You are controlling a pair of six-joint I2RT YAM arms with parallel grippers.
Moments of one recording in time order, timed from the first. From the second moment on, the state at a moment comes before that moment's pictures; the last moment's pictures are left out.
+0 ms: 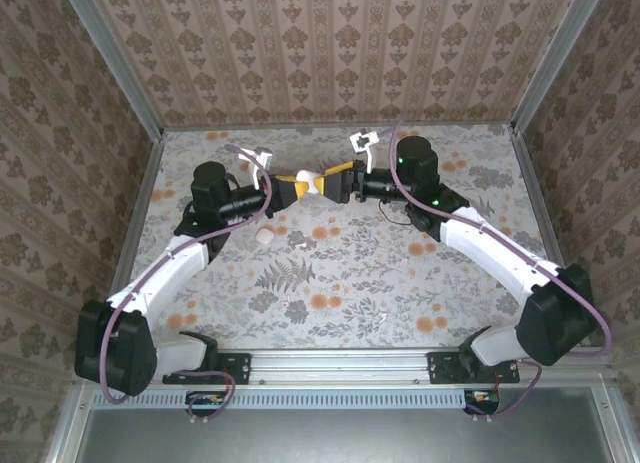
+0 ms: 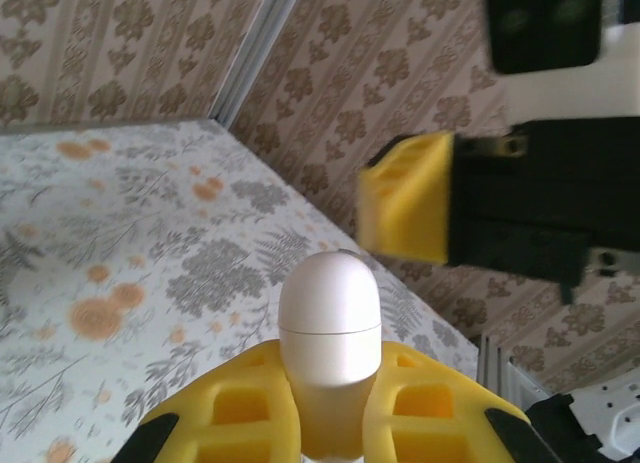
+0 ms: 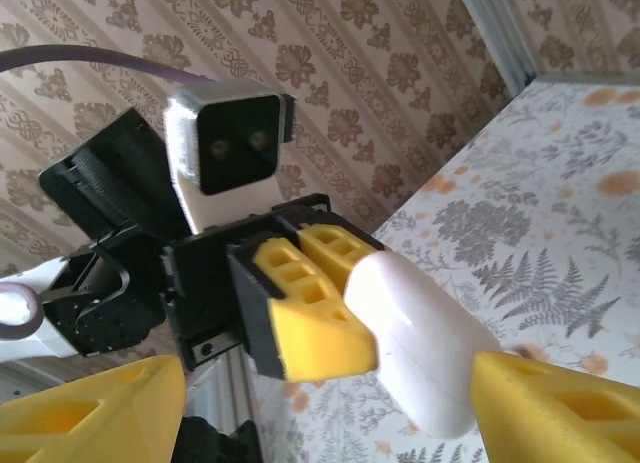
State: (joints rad) left arm -0.38 1.23 0.83 0.32 0.87 -0.49; right arm 0.50 1.42 1.14 0.14 -0.71 0.56
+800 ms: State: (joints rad) left arm -0.43 1.29 0.83 0.62 0.94 -0.75; right arm 0.45 1.46 1.09 0.37 -0.84 0.74
